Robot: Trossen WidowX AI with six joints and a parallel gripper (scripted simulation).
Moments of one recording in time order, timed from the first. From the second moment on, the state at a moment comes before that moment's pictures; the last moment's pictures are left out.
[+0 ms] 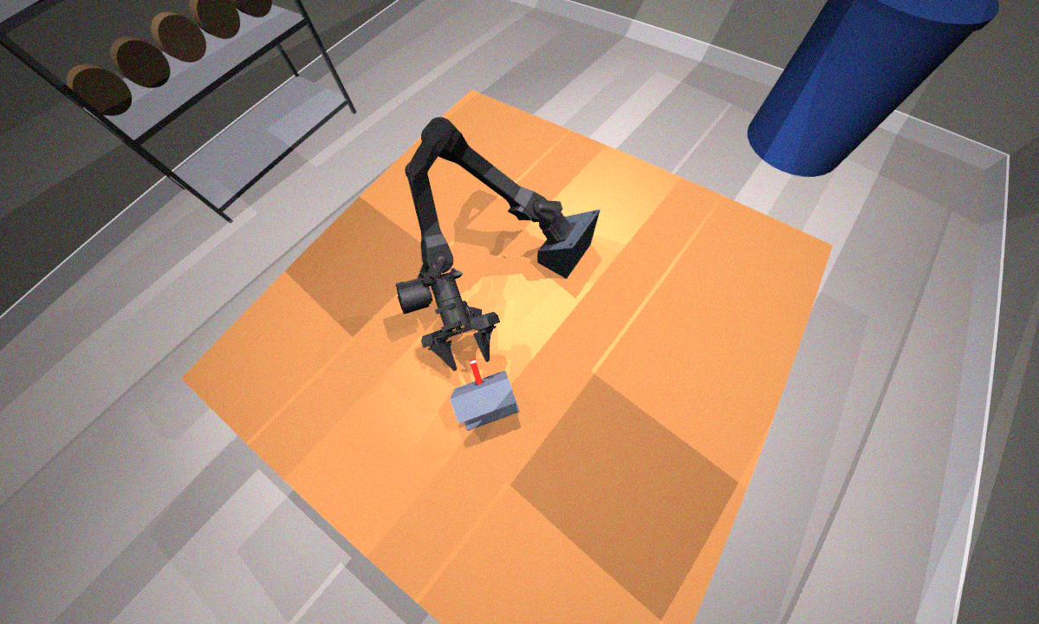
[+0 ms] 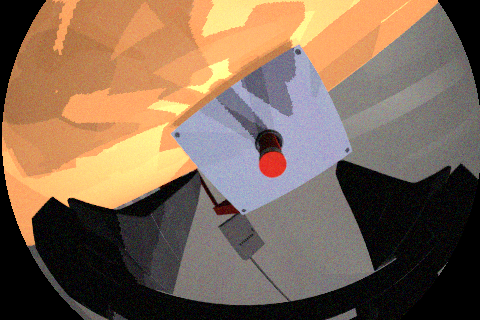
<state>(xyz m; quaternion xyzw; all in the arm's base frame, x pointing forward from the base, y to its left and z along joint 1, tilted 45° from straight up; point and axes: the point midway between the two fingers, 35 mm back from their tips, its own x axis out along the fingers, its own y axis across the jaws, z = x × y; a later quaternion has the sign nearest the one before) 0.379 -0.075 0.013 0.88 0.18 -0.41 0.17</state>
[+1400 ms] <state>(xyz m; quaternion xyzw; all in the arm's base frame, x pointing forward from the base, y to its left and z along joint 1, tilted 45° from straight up) 0.347 -0.087 0.059 0.88 0.17 -0.42 0.17</state>
